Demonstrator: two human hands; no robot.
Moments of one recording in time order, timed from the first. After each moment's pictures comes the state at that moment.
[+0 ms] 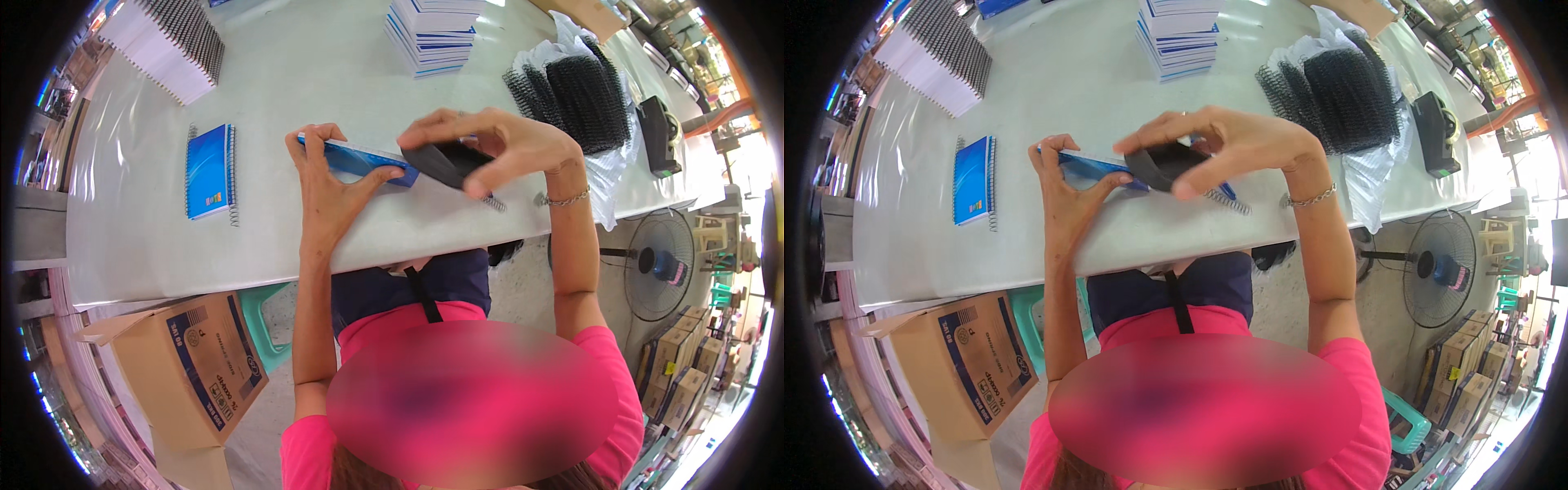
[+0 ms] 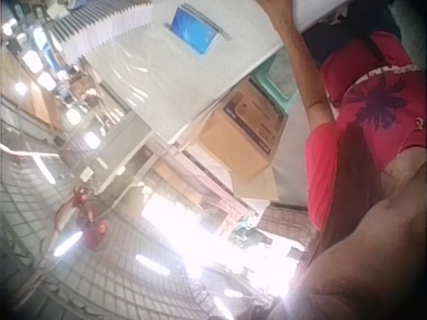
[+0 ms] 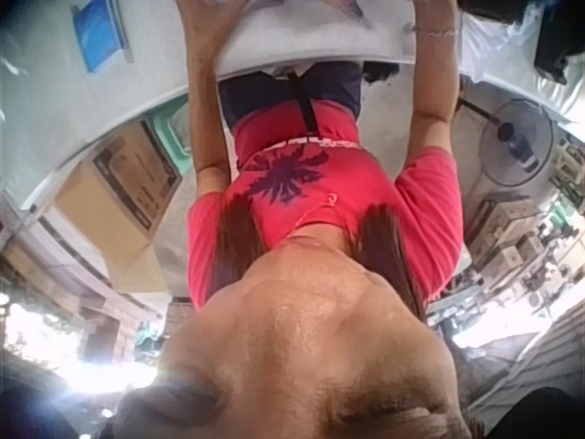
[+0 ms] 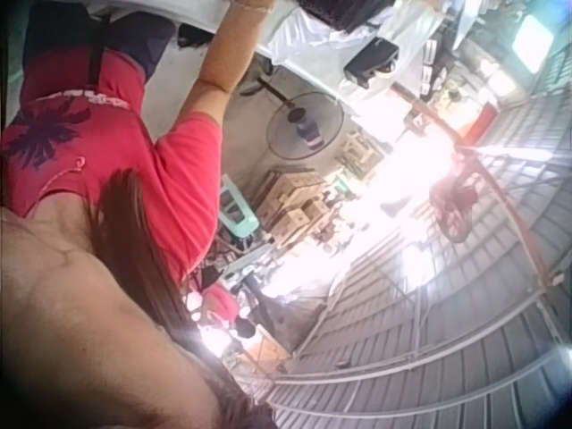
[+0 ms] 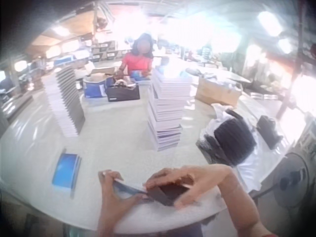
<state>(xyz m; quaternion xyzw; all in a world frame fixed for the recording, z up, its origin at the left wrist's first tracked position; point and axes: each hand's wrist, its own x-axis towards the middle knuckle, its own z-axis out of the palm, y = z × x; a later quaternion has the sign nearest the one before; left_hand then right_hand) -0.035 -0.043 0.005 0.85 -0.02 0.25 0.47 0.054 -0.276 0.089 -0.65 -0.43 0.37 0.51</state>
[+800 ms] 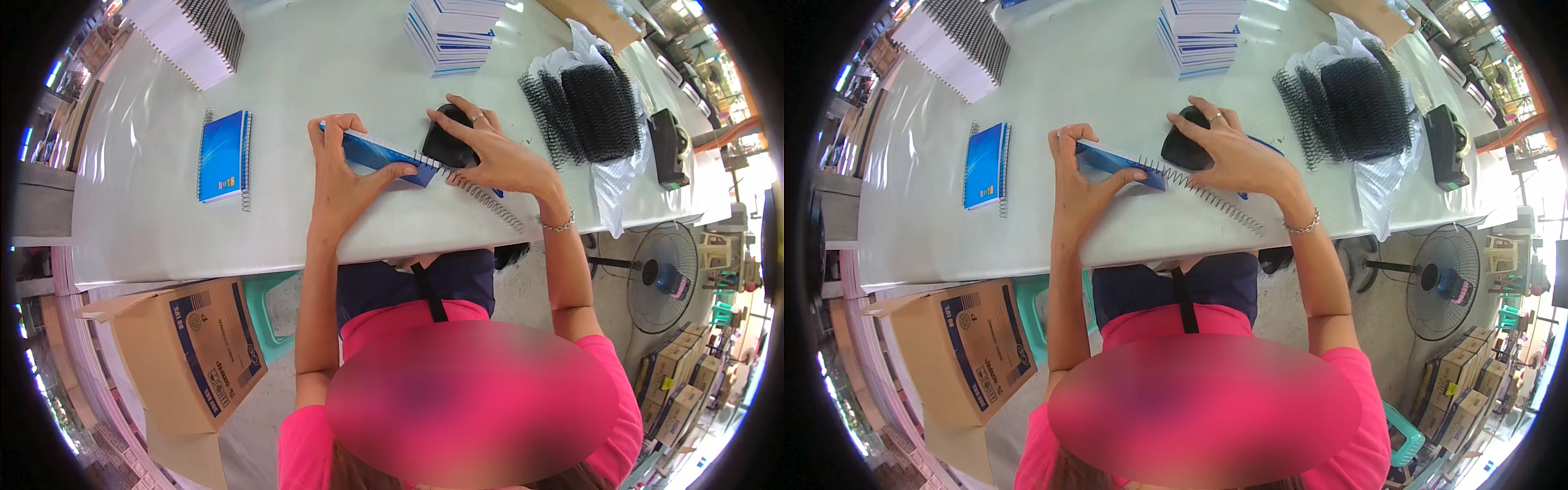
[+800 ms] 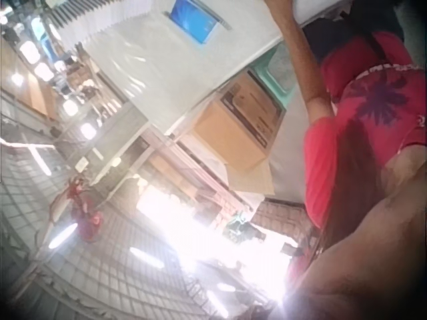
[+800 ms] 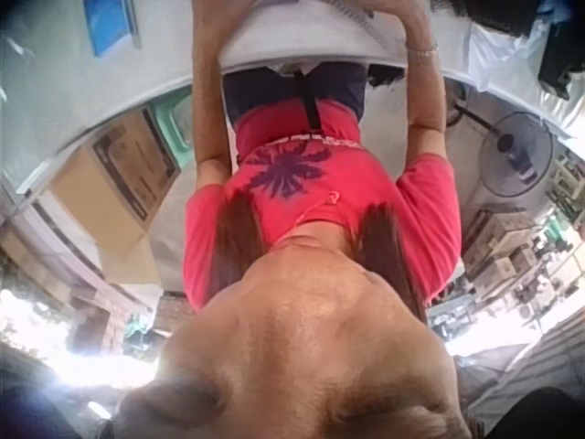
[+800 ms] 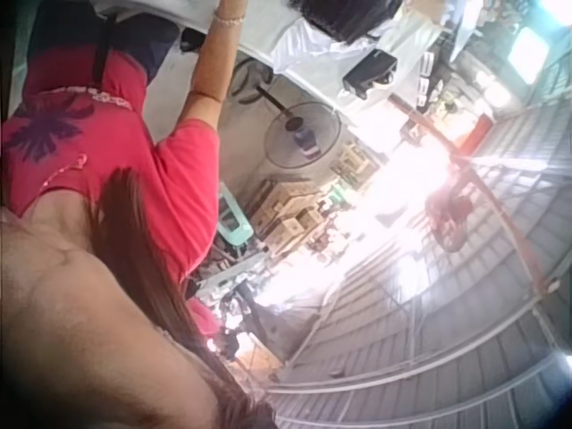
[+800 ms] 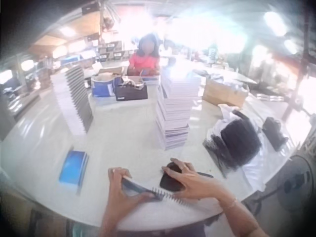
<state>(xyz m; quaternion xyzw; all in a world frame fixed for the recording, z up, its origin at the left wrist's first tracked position) -0.034 -0.036 0.004 0.85 -0.04 0.24 0.48 0.032 -0.268 0.036 -0.91 -0.32 0.09 0.26</state>
